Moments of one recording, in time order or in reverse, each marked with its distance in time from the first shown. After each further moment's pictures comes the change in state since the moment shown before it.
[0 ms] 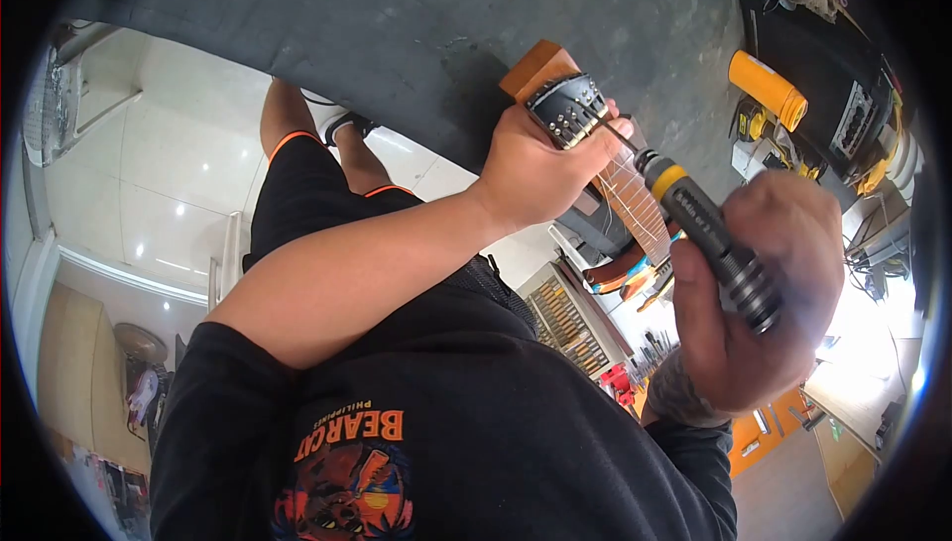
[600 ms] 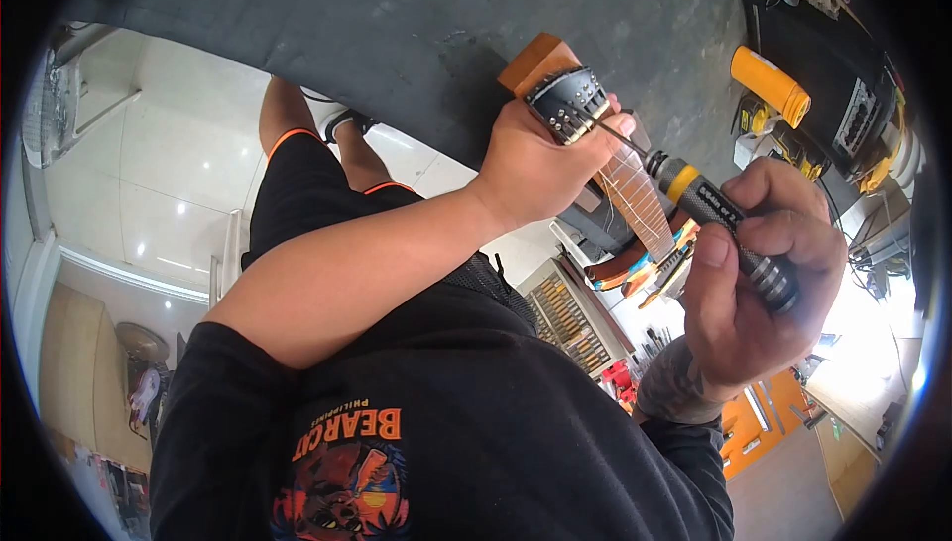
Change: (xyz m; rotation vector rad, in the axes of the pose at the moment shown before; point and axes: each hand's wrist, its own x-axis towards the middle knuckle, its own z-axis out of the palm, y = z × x) left_hand 0.000 0.002 0.002 0.042 0.027 -0.008; right_hand -0.017 0.012 0.031 0.275 0.284 0.123
